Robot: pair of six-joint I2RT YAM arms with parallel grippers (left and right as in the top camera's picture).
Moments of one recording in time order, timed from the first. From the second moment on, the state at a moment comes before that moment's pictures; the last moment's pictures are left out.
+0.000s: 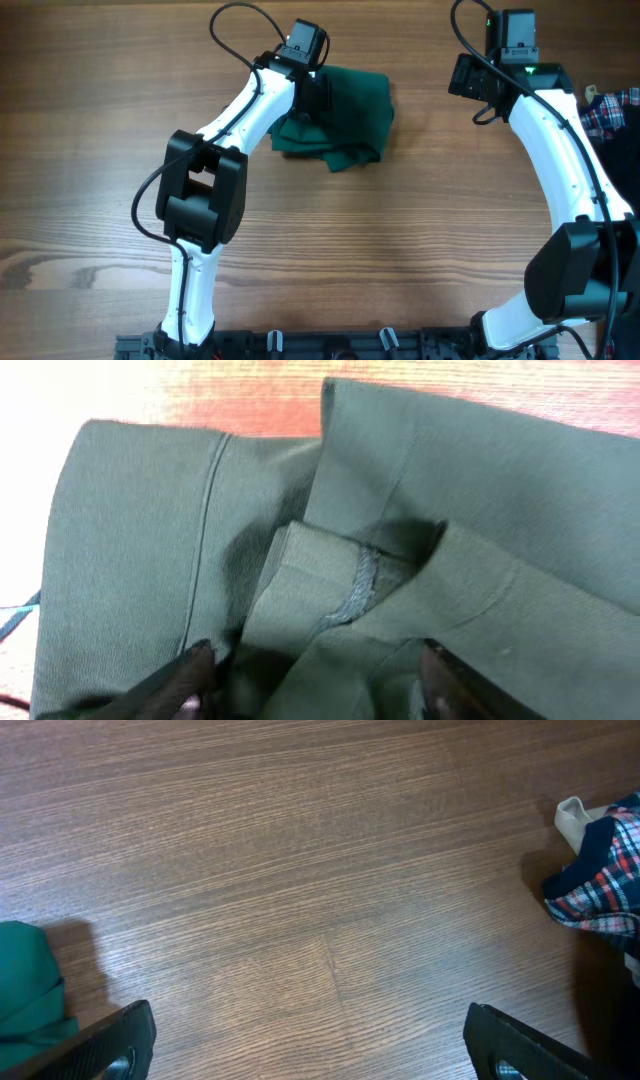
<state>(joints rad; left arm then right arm) -0.41 2.27 1.82 -0.69 0.02 -0.39 0.04 1.75 1.47 -0.72 0.29 0.24</state>
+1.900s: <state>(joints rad) -0.56 2.25 1.81 -0.85 0.02 -0.45 0.04 1.75 1.47 -0.74 0.29 0.24</state>
